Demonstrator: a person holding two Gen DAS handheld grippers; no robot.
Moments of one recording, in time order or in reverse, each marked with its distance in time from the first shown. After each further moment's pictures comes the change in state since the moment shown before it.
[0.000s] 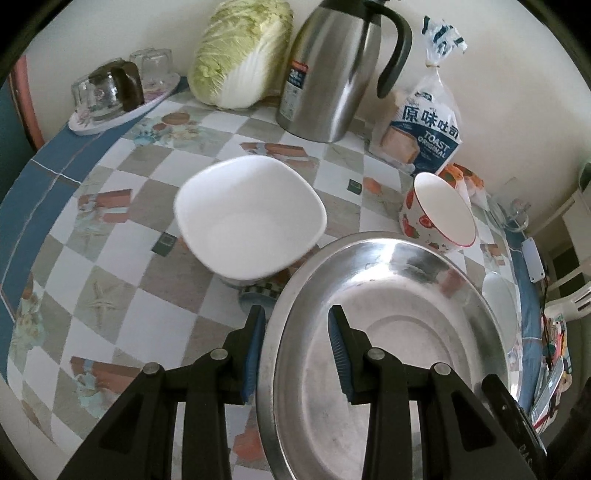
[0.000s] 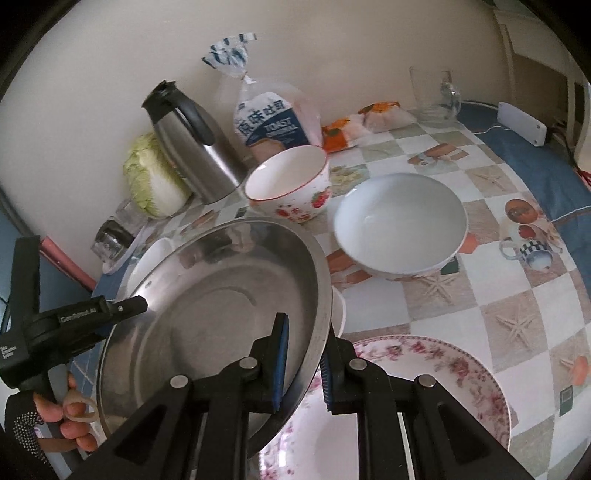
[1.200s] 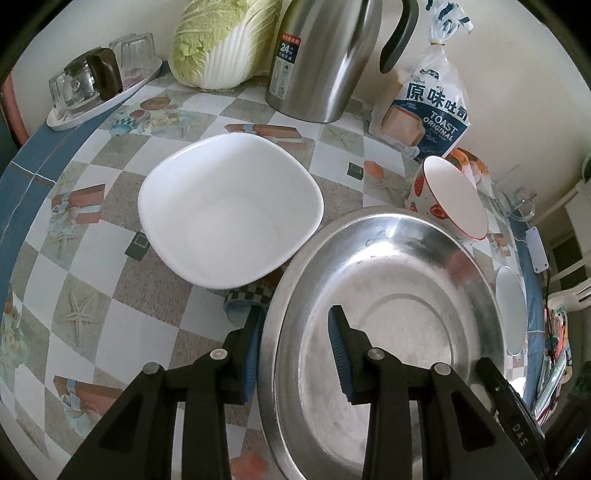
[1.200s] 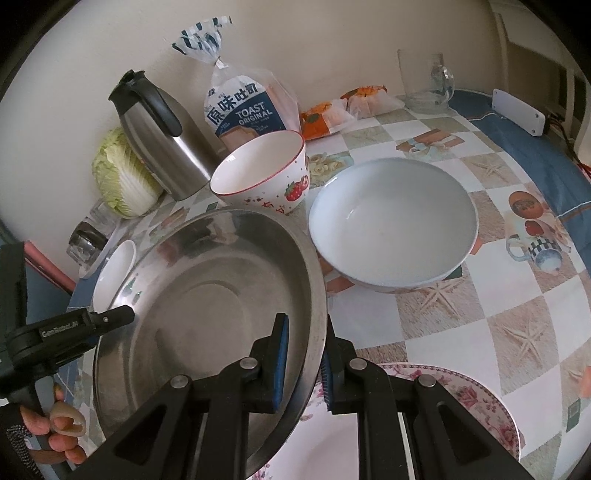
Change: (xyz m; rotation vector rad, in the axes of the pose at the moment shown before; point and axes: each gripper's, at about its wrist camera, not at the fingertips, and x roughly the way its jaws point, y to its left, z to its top) left arm 0.033 0.000 0.009 0.029 0.061 -0.018; right arm 0.039 -0.007 0.008 0.019 0.038 -0.067
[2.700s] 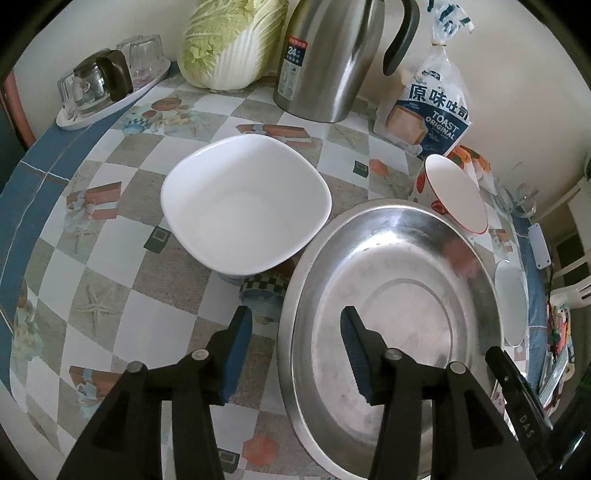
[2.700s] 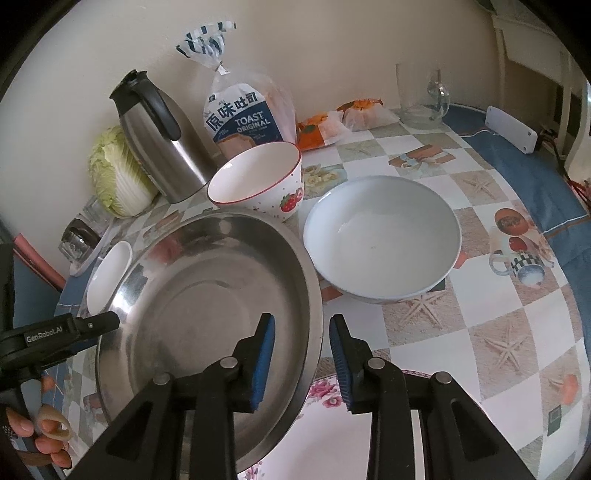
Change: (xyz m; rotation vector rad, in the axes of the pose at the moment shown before) left arm -0.014 0.002 -0.006 0.004 0.012 0.032; right arm -0.015 0.007 0.006 -0.039 -0.025 -0.051
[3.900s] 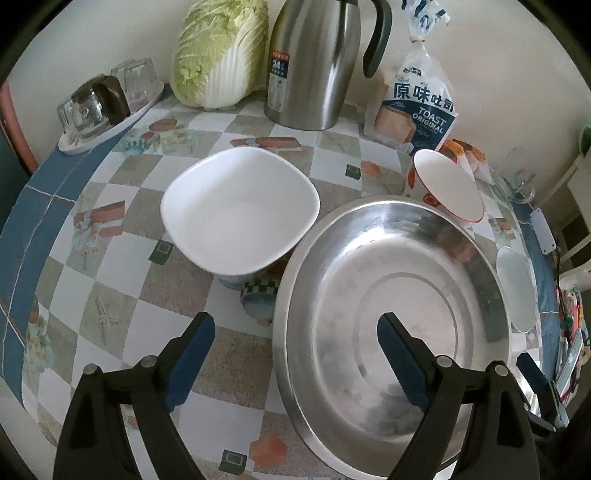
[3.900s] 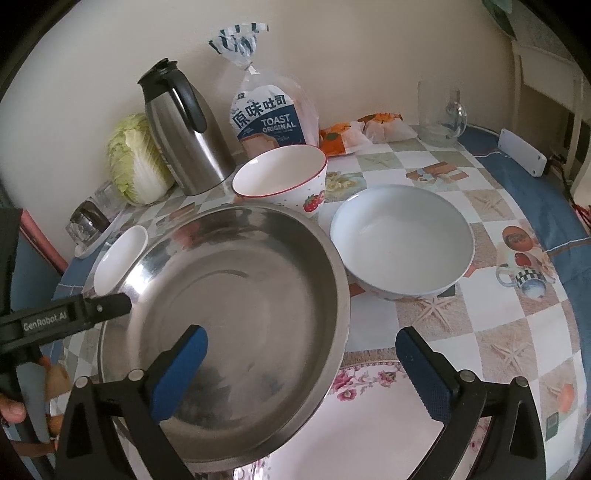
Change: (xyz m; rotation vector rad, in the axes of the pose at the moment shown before) left arm -0.008 -0.012 -0.010 0.070 -0.060 0.040; right arm -0.010 0.017 -0.012 -0.093 -0.045 -0.001
